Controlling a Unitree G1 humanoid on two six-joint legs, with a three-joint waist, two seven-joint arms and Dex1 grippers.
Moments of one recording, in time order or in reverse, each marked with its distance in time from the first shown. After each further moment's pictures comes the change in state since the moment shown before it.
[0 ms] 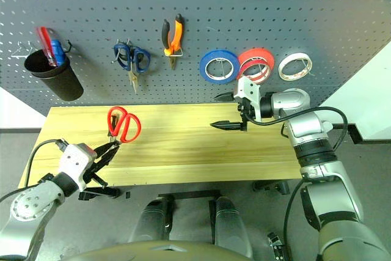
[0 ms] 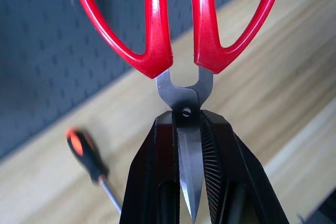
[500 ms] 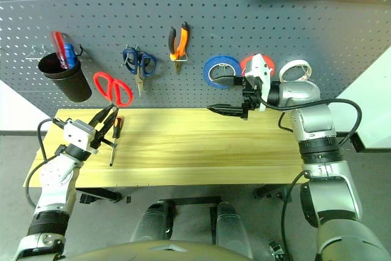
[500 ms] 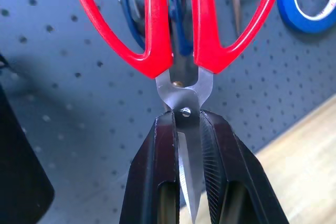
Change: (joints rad) left arm -0.466 -0.143 -0.009 0.650 0.020 -0.553 0.041; right arm -0.001 0.004 -0.119 -0.161 0.179 0.192 -0.017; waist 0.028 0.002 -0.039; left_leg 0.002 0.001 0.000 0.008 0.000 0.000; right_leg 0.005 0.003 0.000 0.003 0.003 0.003
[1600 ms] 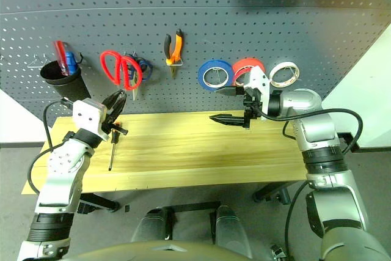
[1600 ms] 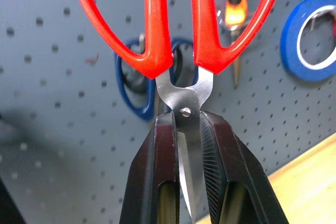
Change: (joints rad) left arm 0.057 -0.024 -0.073 -0.600 0.054 0.735 0.229; right arm 0.071 -0.019 0.017 -0.047 -0.045 0.001 -0.032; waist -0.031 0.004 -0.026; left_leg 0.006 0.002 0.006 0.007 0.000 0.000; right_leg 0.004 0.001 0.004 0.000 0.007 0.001
